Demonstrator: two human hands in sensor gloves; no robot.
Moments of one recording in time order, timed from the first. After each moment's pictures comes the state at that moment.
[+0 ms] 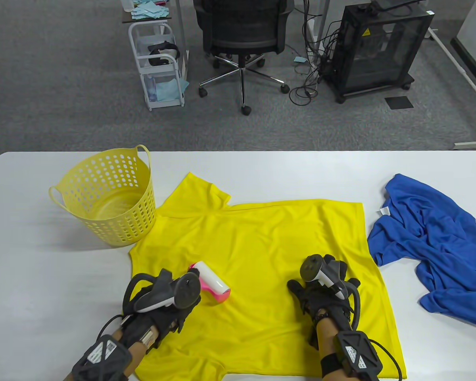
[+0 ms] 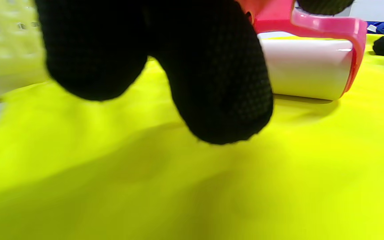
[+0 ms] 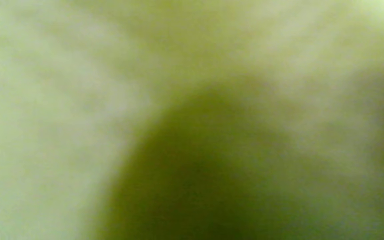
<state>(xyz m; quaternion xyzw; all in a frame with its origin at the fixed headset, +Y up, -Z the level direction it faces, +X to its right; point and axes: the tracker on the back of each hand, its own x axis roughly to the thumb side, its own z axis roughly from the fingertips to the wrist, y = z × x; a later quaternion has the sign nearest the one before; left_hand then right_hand) -0.154 -0.721 -0.305 -0.13 -0.20 -0.03 0.97 0.171 -0.807 -0.318 -0.12 0.30 0.94 0.11</state>
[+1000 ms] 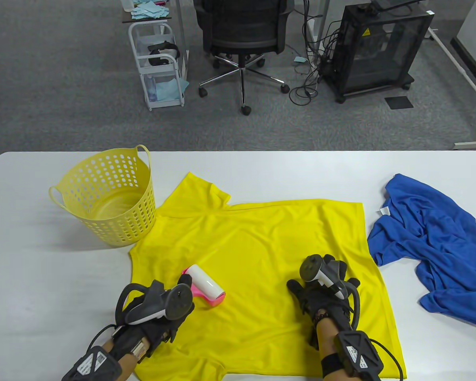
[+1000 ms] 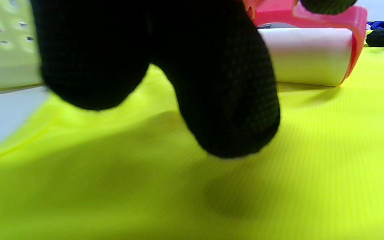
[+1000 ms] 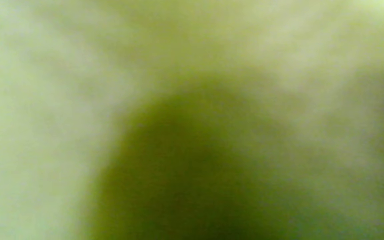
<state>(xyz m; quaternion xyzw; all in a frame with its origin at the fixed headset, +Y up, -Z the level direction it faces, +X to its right) -0.204 -0.732 -0.249 -0.10 -0.20 -0.05 0.97 0.169 -0.806 -0.317 -0.11 0.30 0.94 0.11</state>
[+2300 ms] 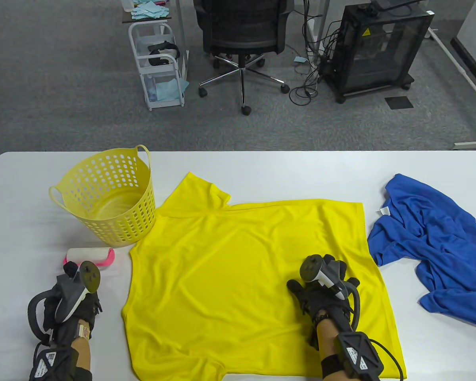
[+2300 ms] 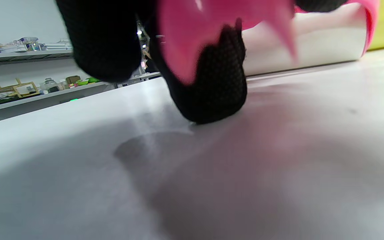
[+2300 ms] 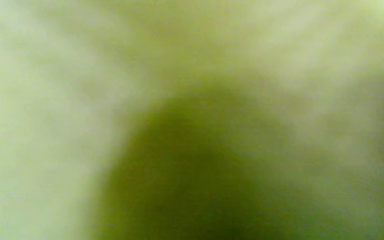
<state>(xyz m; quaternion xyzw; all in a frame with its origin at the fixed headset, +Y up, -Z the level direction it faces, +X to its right) -0.382 -0.757 -0.288 -0.06 0.23 -0.09 0.97 0.170 -0.807 -0.317 -0.11 0.30 0.94 0.11</state>
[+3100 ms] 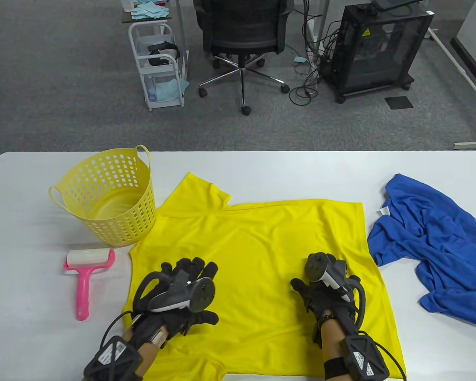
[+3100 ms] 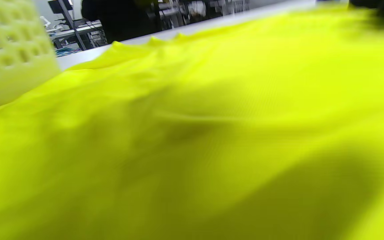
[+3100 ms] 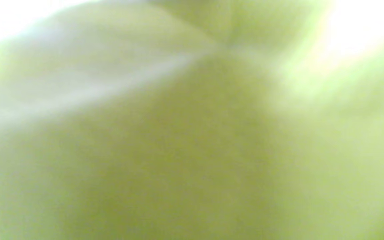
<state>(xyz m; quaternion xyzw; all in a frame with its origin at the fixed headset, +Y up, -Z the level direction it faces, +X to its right) -0.124 -0.734 -0.296 -0.16 -0.24 -0.13 0.95 0.181 -0.785 -0.316 -0.10 0.21 0.96 0.14</state>
